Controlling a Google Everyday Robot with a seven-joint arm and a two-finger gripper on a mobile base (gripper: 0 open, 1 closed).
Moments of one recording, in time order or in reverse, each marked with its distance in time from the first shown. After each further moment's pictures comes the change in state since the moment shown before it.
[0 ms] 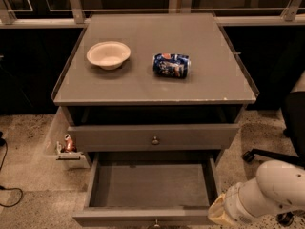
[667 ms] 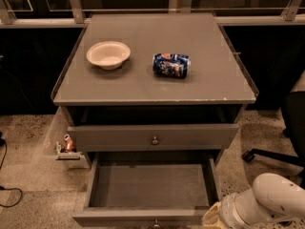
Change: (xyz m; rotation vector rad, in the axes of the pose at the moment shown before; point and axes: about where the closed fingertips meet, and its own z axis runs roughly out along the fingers) arm 0.019 0.003 0.059 -0.054 -0.101 0.033
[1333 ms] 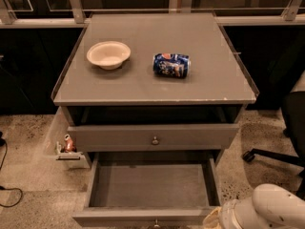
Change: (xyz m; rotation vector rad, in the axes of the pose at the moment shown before) arm 0.020 -0.005 0.018 0.055 0.000 0.030
